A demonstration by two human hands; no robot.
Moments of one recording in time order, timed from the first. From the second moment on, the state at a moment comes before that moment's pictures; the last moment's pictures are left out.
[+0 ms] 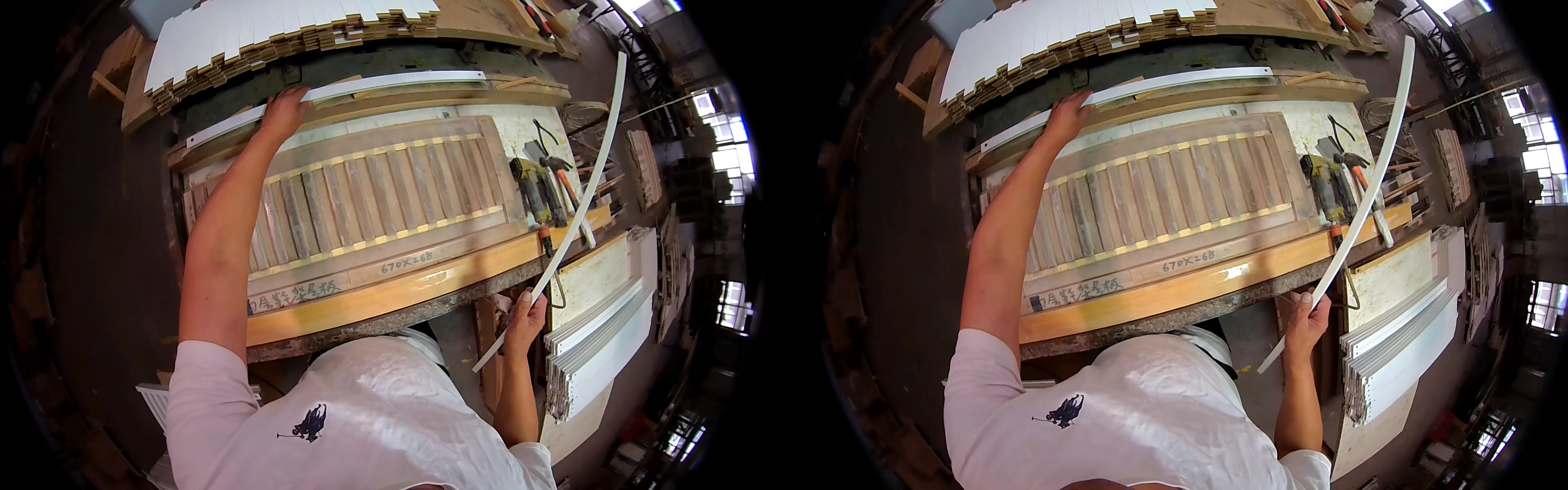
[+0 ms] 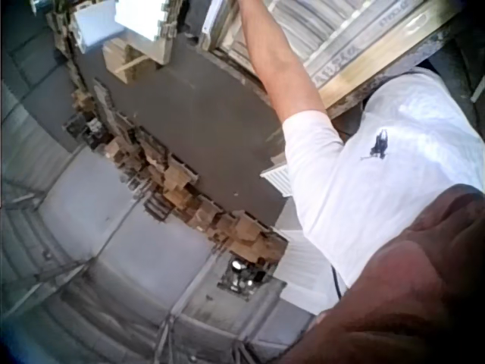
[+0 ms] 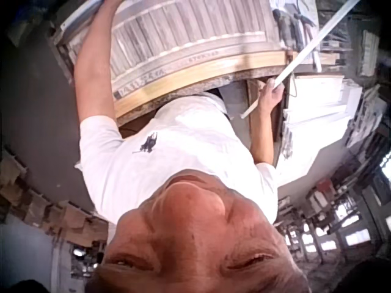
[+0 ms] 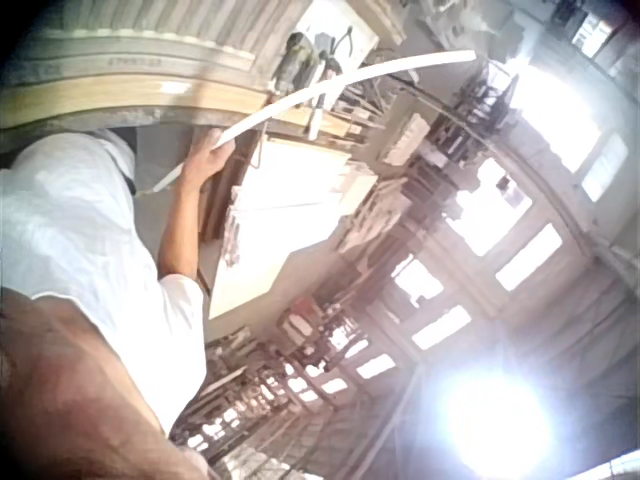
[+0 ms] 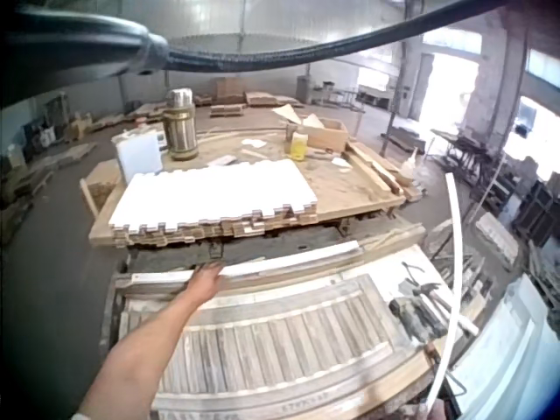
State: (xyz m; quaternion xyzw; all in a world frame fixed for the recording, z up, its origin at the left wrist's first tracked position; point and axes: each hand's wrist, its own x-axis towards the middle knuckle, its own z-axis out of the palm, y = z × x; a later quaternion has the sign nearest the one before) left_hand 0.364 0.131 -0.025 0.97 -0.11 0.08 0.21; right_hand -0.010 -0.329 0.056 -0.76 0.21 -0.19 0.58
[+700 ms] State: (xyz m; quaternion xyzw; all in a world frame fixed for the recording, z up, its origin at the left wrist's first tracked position) left_hand 0.032 -0.006 -0.033 0.94 -0.04 0.03 0.35; right_hand 0.167 -0.300 0.007 -0.86 -0.45 0.19 0.17
